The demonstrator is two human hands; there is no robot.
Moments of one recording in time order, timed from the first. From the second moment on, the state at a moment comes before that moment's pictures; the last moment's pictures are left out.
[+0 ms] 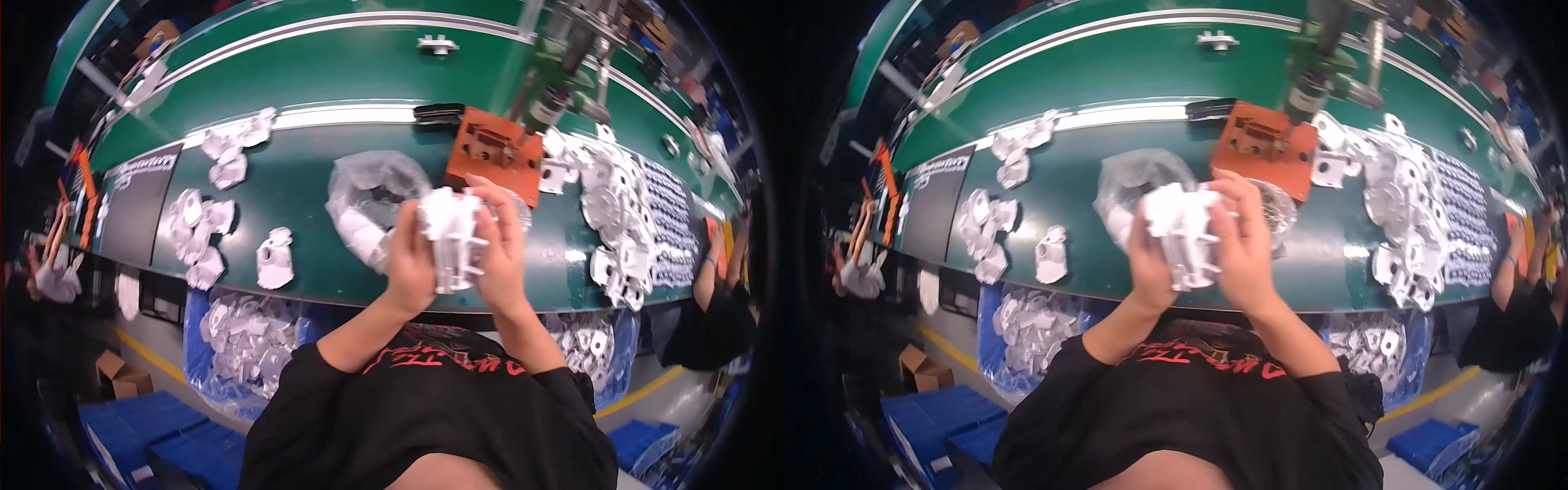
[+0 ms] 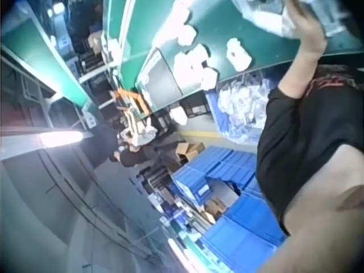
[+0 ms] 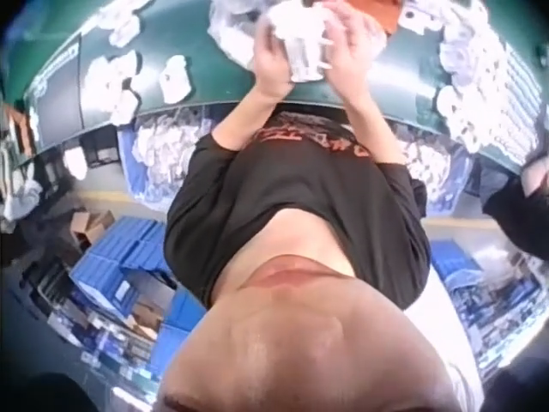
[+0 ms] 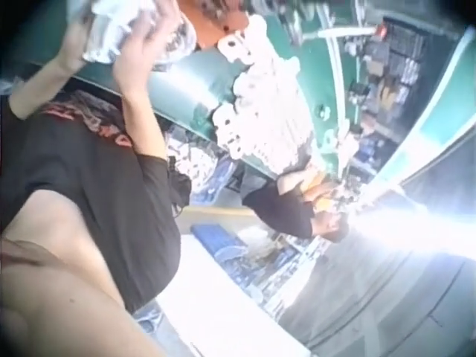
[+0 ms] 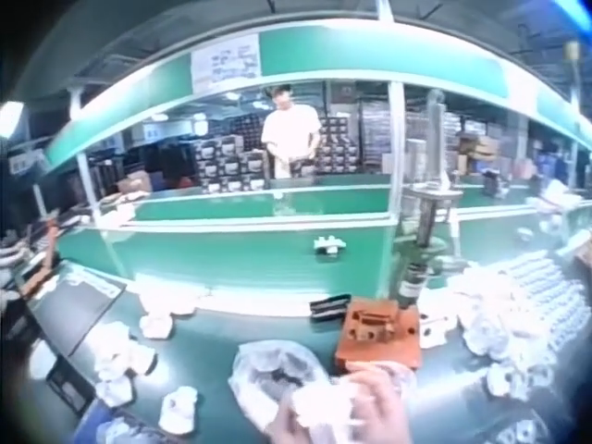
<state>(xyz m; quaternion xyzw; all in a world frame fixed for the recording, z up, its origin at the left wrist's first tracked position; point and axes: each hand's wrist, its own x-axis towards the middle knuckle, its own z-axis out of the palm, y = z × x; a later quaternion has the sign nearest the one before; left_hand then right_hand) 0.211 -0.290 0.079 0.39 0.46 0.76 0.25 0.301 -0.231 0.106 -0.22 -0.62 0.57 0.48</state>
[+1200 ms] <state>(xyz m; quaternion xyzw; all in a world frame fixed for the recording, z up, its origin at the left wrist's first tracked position) 0.207 -0.301 0.081 0.48 0.52 0.68 0.22 0.319 -0.205 0.098 -0.21 -0.74 0.44 0.47</state>
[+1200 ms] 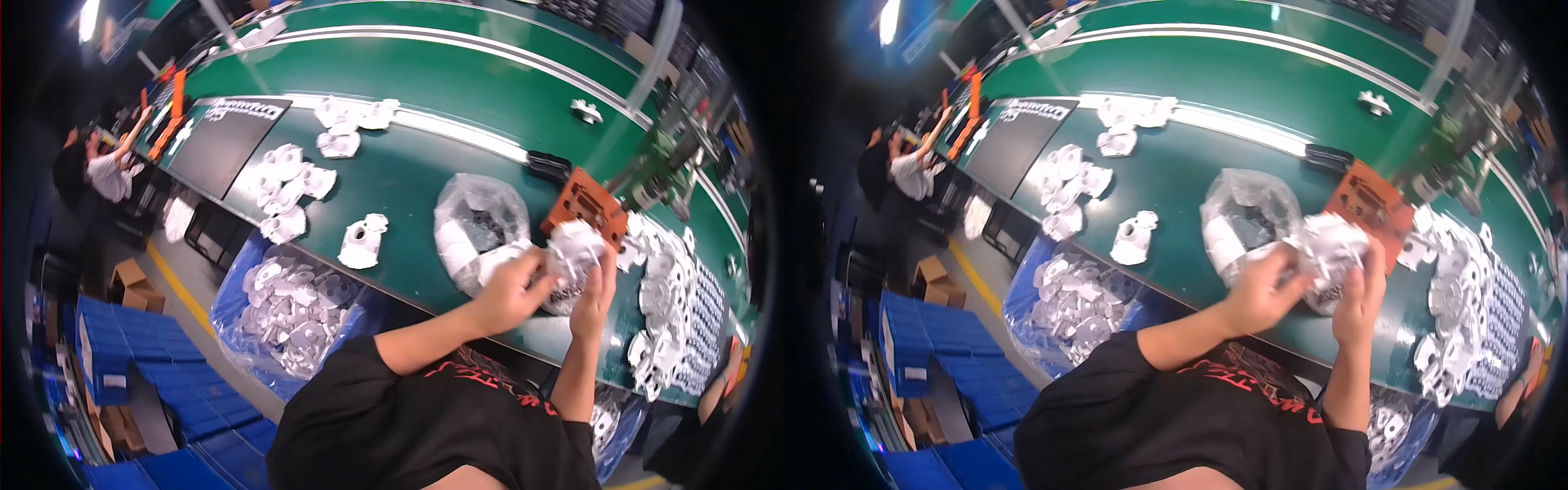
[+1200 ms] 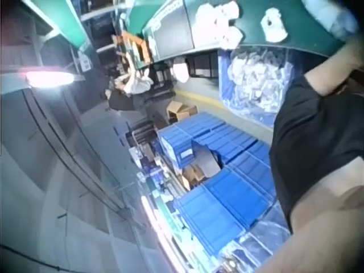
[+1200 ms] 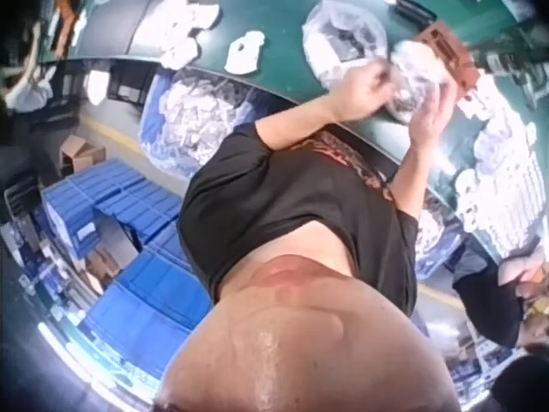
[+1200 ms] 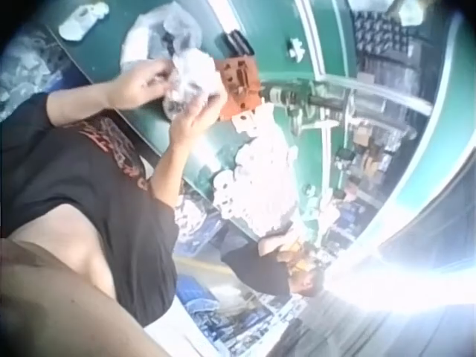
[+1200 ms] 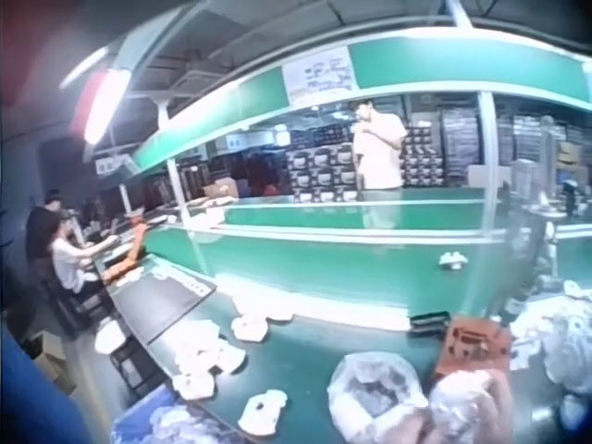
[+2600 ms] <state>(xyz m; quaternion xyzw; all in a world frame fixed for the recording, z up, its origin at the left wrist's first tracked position) 0.150 -0.104 0.043 0.86 0.37 0.35 -0.03 0.335 -0.181 0.055 -0.31 -0.84 0.17 0.41</state>
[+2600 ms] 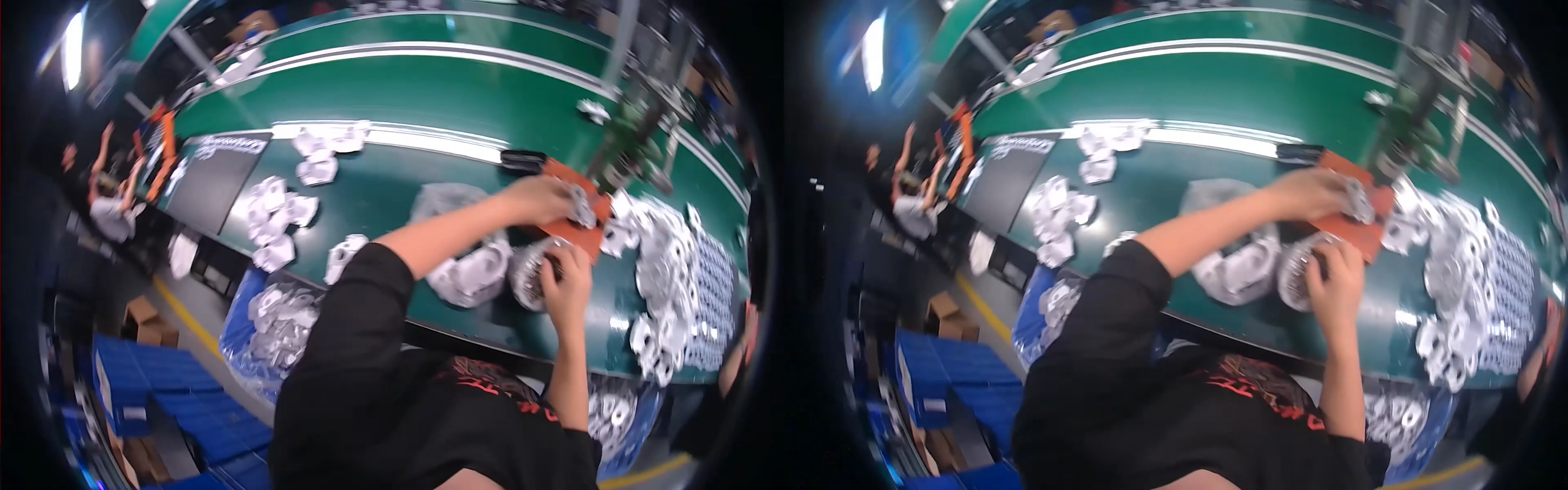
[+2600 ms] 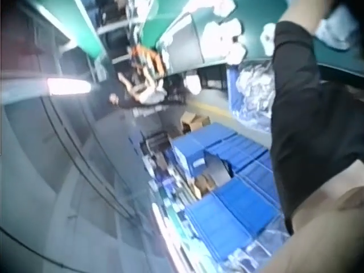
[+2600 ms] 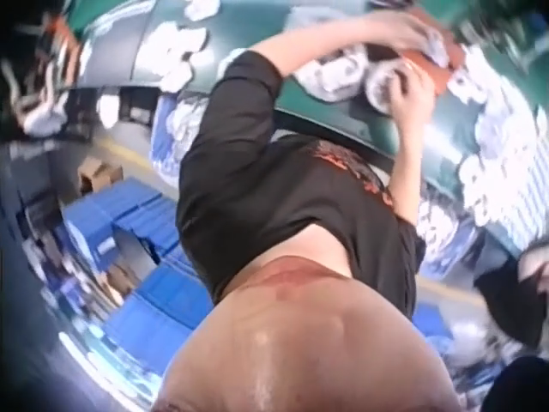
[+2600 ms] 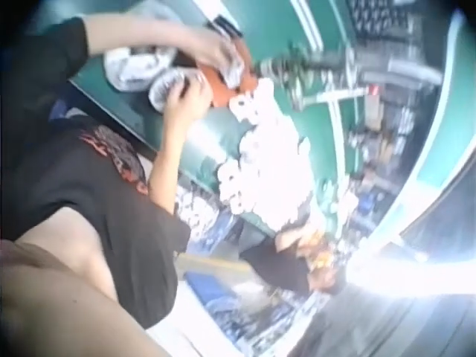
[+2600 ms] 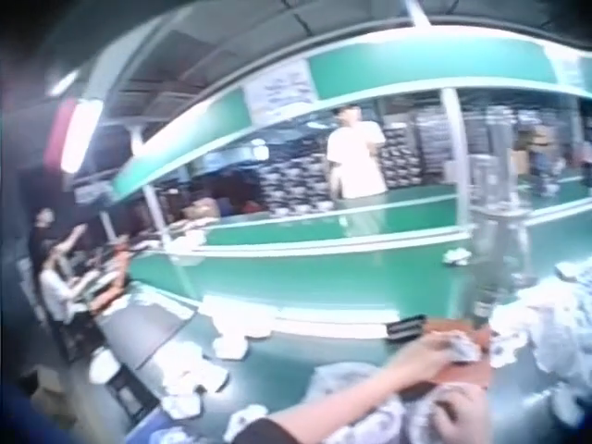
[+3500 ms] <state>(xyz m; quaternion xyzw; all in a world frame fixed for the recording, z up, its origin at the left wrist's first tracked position) 0.081 -0.251 0.041 0.67 0.71 0.13 0.13 0.332 -0.183 0.072 -0.30 -0.86 0.19 0.37</state>
